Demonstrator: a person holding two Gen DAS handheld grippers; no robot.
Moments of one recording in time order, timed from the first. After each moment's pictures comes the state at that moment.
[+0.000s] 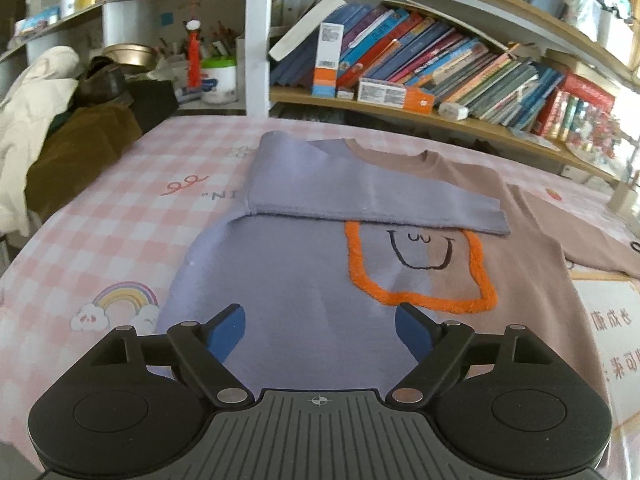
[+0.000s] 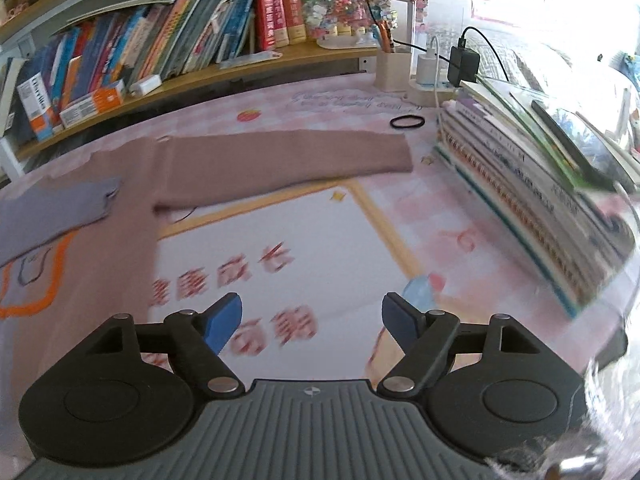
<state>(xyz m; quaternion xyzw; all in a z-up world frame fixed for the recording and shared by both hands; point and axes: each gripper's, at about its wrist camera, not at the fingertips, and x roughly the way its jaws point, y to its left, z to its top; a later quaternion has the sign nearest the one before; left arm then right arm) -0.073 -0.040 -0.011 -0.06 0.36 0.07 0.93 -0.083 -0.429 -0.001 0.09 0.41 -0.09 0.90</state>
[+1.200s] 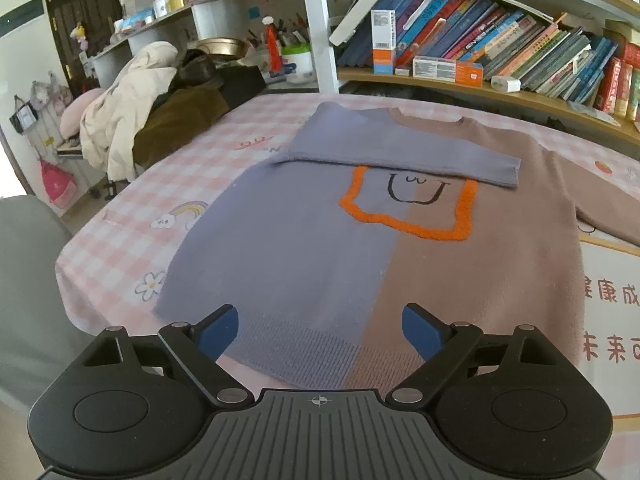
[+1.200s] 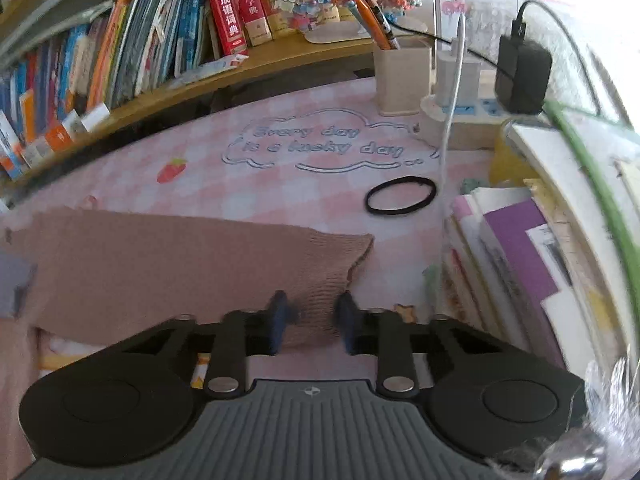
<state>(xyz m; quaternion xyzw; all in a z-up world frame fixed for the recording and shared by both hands) -0.128 -0.157 0.000 -0.03 0.38 0.24 0.89 0.087 -0.579 -0.046 0.14 0.42 0.01 0.90</state>
